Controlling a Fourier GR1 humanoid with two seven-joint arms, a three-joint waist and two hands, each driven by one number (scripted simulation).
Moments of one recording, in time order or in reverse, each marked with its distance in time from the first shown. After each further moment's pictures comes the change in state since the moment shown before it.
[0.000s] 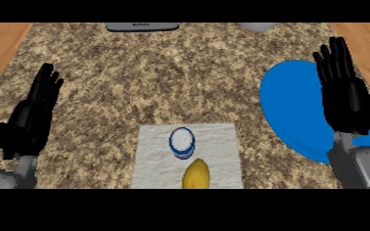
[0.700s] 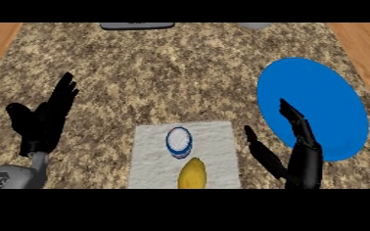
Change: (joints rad) left arm -0.032 -0.026 -0.036 0.125 -0.013 -0.070 0.109; right arm 0.345 0.207 0.305 -0.160 0.525 -0.545 -0.029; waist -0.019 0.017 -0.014
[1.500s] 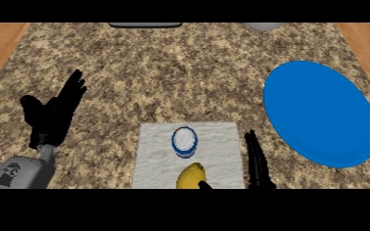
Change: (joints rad) left arm -0.051 -0.047 0.017 0.077 -0.030 -0.071 0.002; right arm 0.216 0.138 0.333 -0.108 0.804 0.078 0.557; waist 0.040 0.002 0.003
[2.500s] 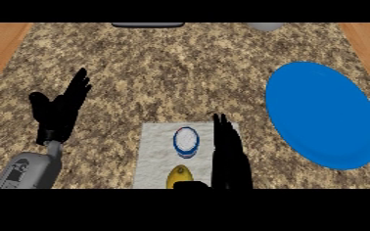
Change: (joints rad) left arm -0.021 -0.066 0.047 0.035 -0.067 -0.041 0.011; right arm -0.385 0.015 0.073 0.076 0.056 0.480 0.627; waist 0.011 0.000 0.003
